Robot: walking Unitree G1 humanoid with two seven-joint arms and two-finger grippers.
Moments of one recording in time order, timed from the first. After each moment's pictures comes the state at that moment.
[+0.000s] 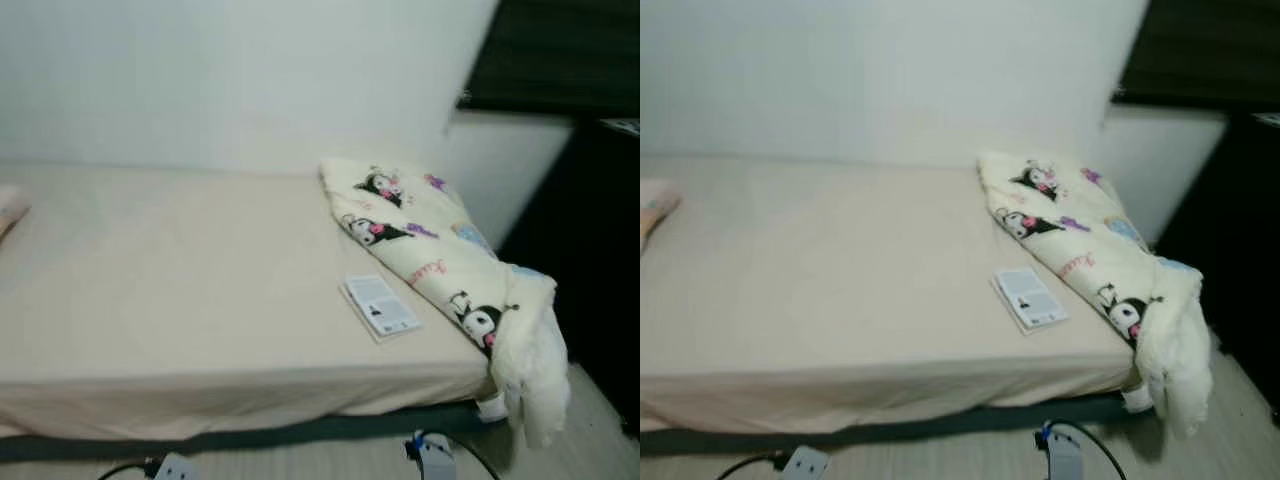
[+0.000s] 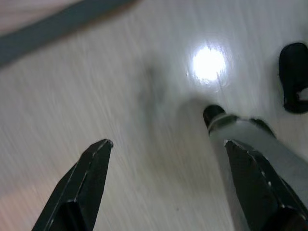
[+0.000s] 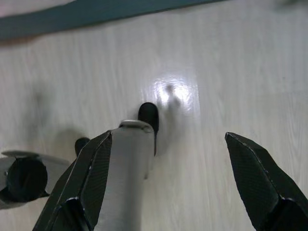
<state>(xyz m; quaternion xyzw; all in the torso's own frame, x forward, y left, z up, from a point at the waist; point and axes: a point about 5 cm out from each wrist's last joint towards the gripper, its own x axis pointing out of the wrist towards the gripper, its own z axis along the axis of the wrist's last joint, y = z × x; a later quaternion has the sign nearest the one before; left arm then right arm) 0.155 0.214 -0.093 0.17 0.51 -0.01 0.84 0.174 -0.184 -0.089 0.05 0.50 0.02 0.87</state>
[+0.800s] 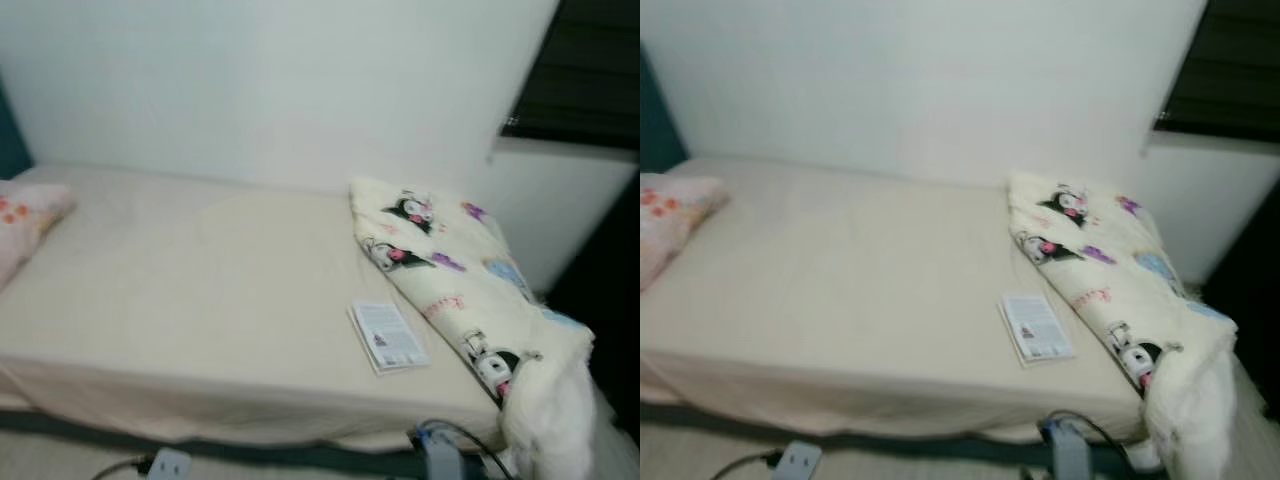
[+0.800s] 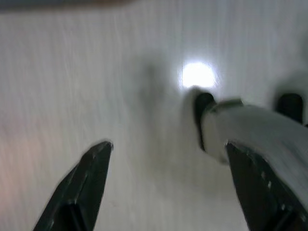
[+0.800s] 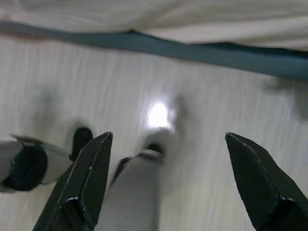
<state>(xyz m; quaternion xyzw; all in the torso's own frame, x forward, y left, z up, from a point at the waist) 0.160 0.214 -0.091 0.13 0.52 0.01 0.85 0.181 -0.189 -0.084 0.03 0.48 0.05 0.88</state>
